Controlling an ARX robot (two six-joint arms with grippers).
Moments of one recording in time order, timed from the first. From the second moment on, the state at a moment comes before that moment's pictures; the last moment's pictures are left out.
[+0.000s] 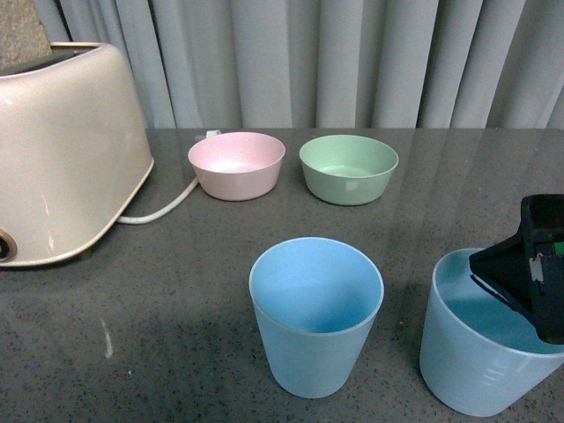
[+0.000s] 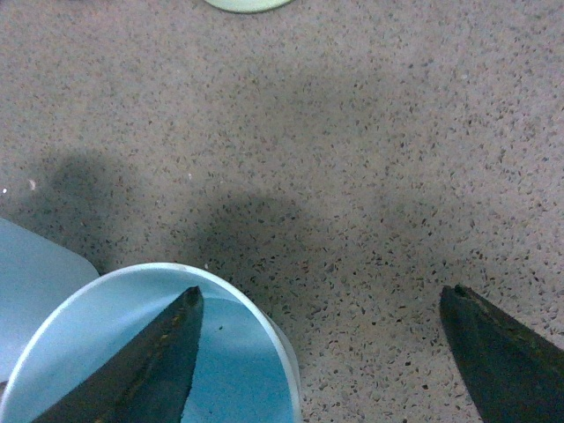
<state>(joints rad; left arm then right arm) 0.00 0.01 0.01 0.00 0.00 0.00 0.27 1.28 0.60 -0.02 -0.04 0.15</state>
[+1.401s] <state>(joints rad) 0.00 0.01 0.01 0.00 0.00 0.00 0.56 1.13 0.80 -0.16 -0.08 0.21</state>
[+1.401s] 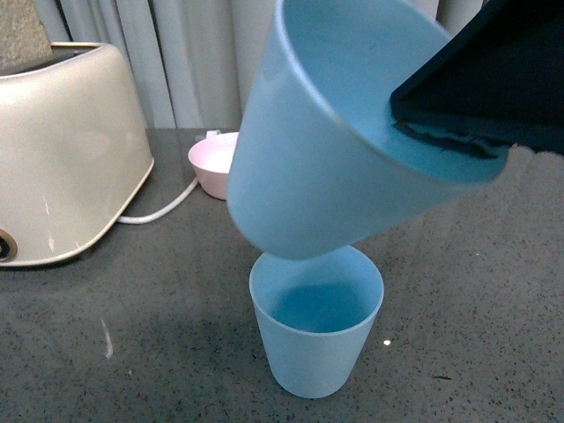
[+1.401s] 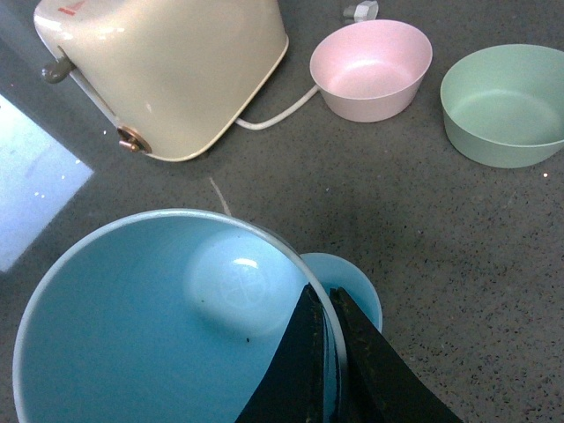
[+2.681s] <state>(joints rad) 0.00 0.01 0.01 0.00 0.00 0.00 0.55 1.27 0.80 -0.17 -0.07 0.20</state>
